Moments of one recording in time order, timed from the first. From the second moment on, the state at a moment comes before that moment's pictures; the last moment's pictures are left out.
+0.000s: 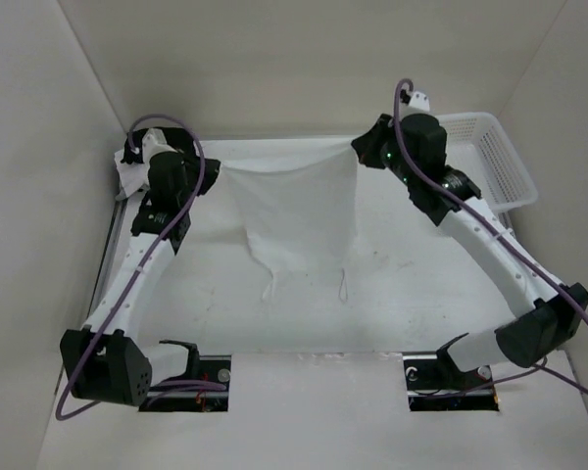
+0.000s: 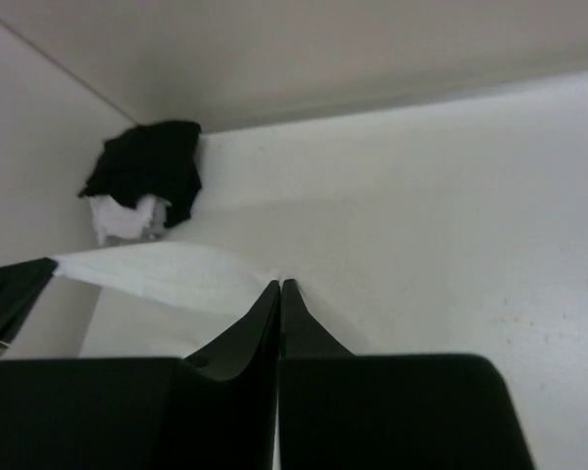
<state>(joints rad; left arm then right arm) -0.15 1.19 1.02 -0.09 -0.07 -0.91 0.51 1.41 1.46 -0.27 0.13 0.52</state>
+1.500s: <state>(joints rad) -0.43 0.21 0.40 -0.58 -0.10 -1.06 1.10 0.58 0.34 -0.40 0.28 1.13</state>
